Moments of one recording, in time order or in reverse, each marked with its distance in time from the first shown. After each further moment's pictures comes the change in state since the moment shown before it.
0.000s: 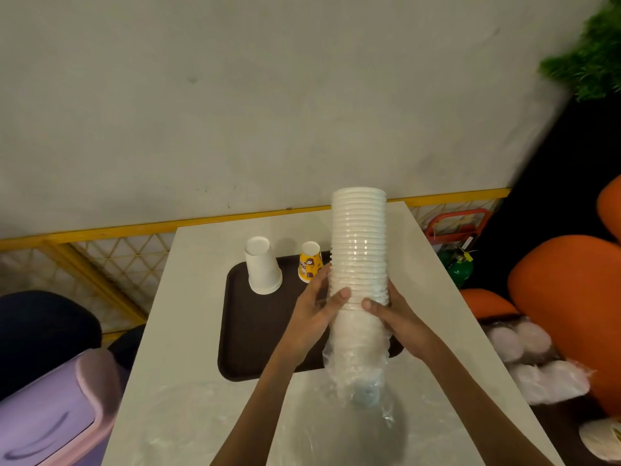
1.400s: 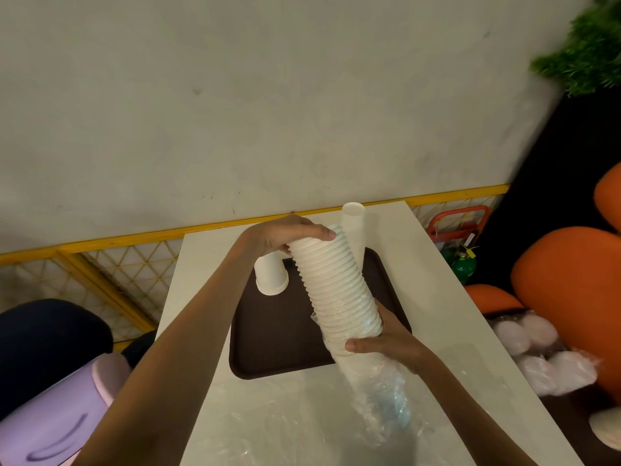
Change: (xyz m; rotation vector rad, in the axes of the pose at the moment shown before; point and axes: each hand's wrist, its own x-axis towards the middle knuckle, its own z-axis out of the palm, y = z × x) left_hand 0.068 0.121 -0.059 0.763 -0.305 -0.299; right_hand -0.031 0.001 0.032 -0.255 -0.077 0.187
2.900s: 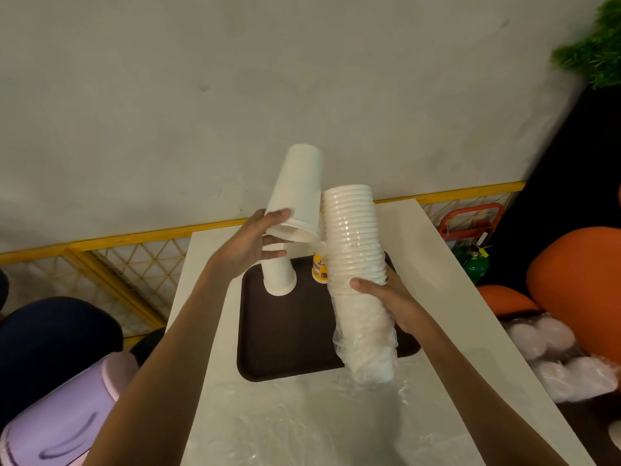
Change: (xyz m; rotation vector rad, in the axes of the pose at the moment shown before) left_hand -0.005 -0.064 -0.022 -0.677 0.238 0.117; right_hand 0.054 -0.028 -0.014 0.280 0.102 -0.121
